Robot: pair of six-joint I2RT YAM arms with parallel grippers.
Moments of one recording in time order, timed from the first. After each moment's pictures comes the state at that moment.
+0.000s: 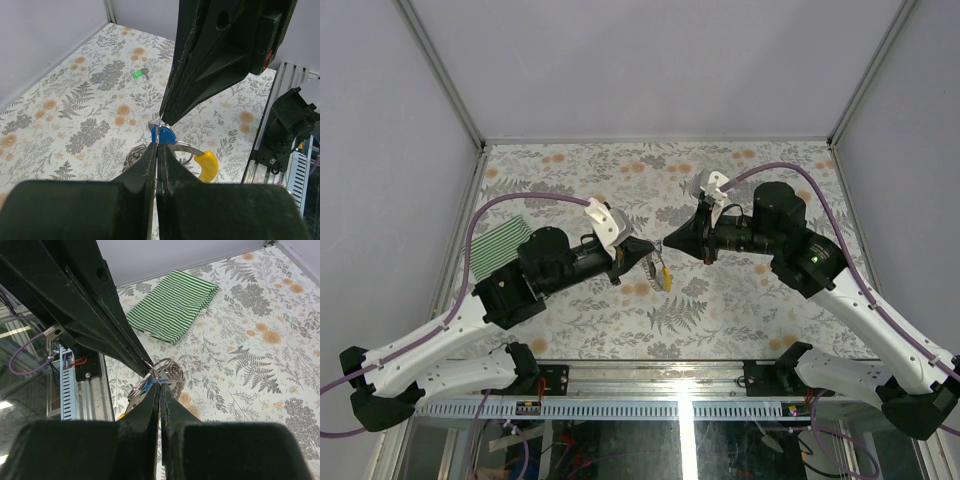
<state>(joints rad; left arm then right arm) -0.99 0.90 0.99 -0.16 0.10 0.02 0.72 1.03 1.16 -0.36 -0.59 -0.03</state>
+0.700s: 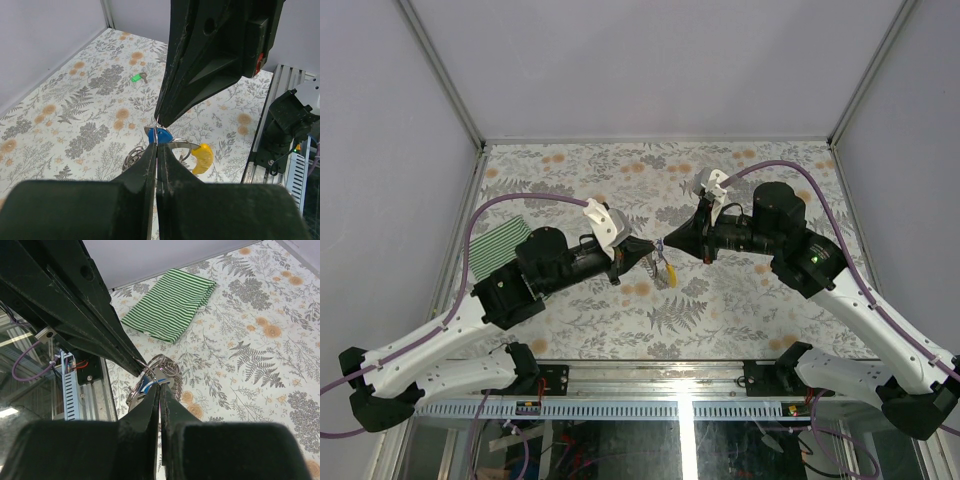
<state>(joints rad) -0.99 0.90 0.99 -0.15 0.11 0.03 0.72 1.03 1.16 -0.36 -0.56 0.01</state>
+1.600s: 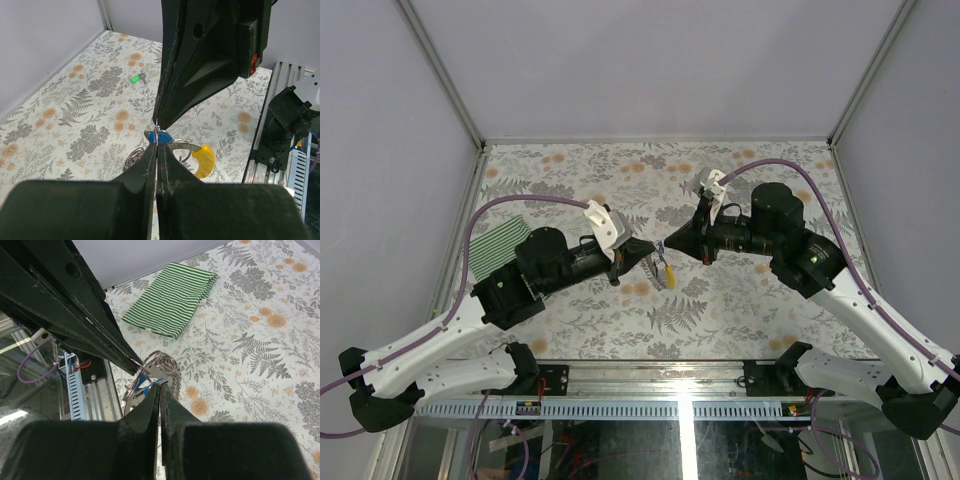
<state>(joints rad) -0.99 0.90 0.99 -0.15 0.13 0.04 0.72 1.03 1.16 -0.38 -0.54 0.05</state>
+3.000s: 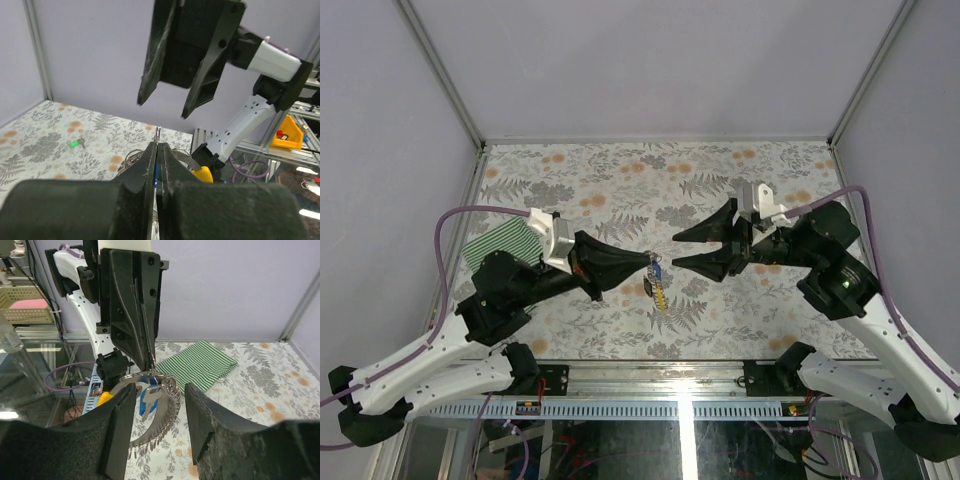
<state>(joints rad) -0.99 0.72 0.83 0.20 0.30 -0.23 0.72 0.86 1.12 -0.13 -0.77 0.04</state>
